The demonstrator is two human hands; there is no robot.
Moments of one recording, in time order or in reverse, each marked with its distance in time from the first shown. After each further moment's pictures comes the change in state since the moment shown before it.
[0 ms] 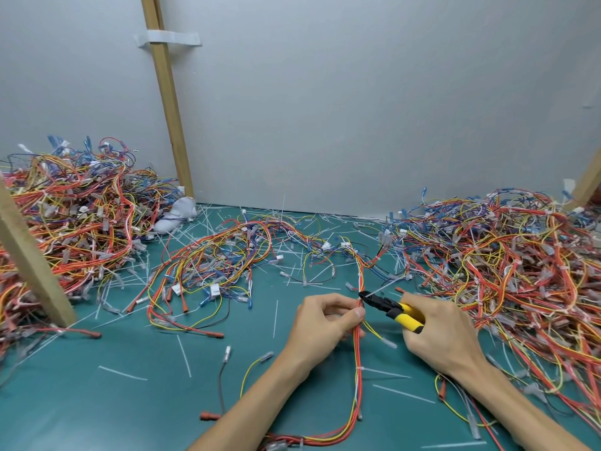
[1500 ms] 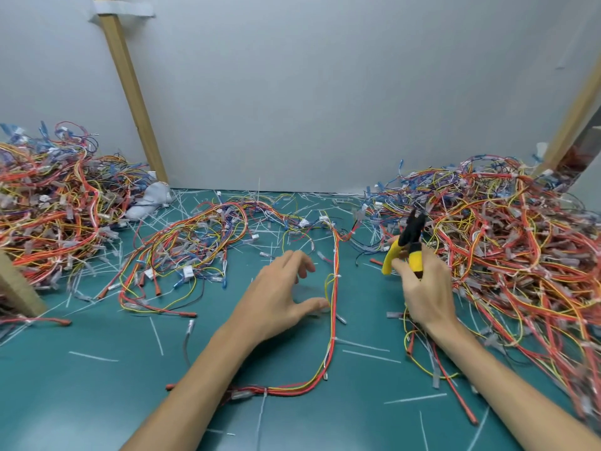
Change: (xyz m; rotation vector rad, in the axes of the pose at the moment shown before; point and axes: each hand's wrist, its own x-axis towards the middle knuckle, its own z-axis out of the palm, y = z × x) left_hand 0.005 -0.001 -0.032 0.970 -0.023 0.476; right_hand 0.005 0.018 0.007 0.579 0.329 0.163
